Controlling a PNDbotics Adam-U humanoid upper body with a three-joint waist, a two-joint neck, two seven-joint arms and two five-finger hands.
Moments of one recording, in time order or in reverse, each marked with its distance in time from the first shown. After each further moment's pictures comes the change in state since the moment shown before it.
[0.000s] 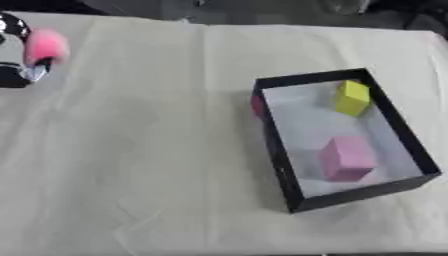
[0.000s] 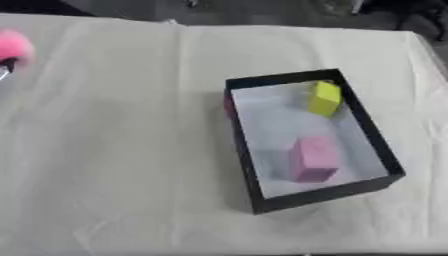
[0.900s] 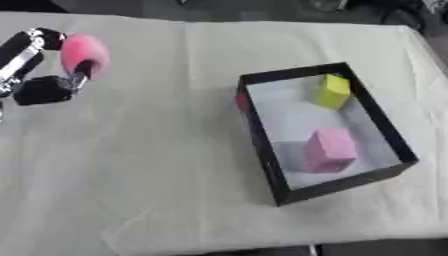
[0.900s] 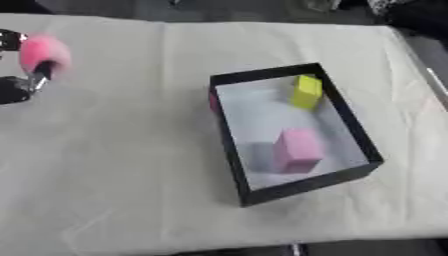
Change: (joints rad) left arm 0.013 -0.220 -0.066 -0.102 0.089 -0.032 0.058; right arm -0.205 -0.023 0.167 0.006 0.136 0.090 0.211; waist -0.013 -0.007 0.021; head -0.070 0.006
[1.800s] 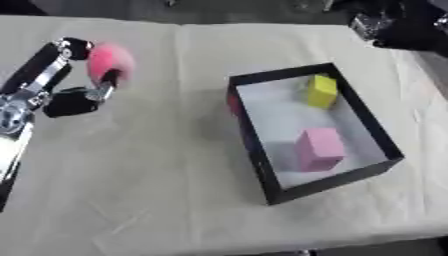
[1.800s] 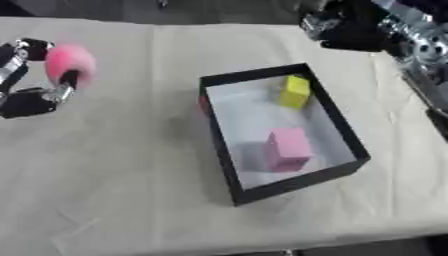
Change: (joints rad) left arm -0.024 -0.133 -0.029 0.029 -0.089 -0.060 0.027; right arm -0.057 0.012 0.118 0.022 0.121 0.013 0.166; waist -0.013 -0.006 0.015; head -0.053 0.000
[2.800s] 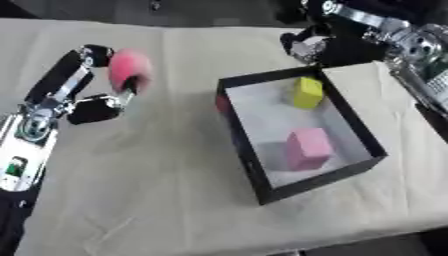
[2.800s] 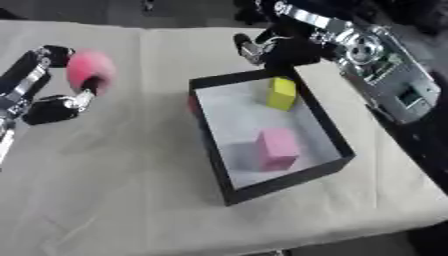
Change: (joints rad) left arm -0.058 -0.140 -0.012 0.086 -0.100 -0.068 0.036; right arm -0.089 0.085 0.091 0.026 0.062 -0.008 0.194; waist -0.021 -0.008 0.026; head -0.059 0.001
